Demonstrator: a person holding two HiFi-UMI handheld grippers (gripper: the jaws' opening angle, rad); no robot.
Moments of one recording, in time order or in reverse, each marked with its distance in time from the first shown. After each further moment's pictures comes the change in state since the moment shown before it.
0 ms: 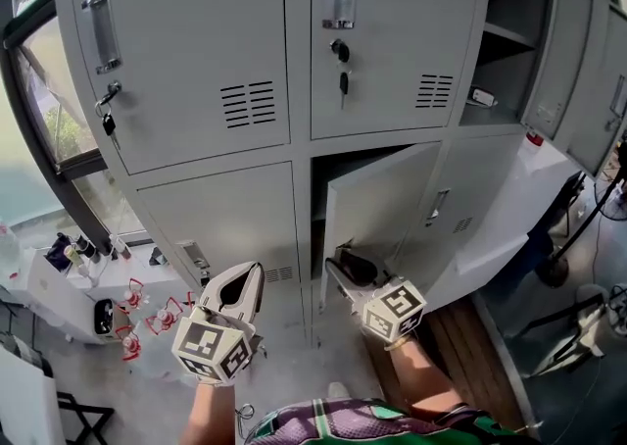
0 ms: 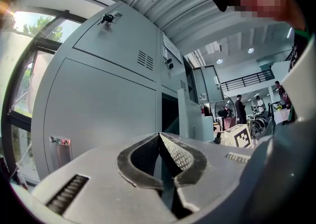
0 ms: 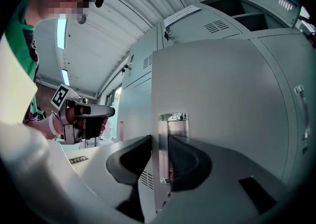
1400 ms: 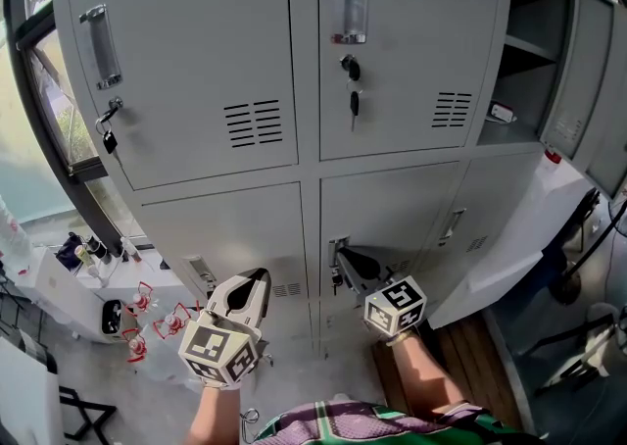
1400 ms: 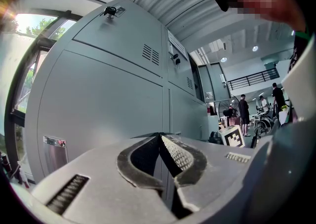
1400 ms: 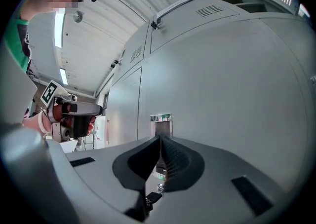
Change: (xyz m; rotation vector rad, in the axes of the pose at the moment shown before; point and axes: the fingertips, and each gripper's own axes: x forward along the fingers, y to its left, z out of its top) left arm 0.025 0.016 -0.002 -0.011 0.013 0.047; right arm 0.041 -0.046 0.001 0.002 0.015 -0.008
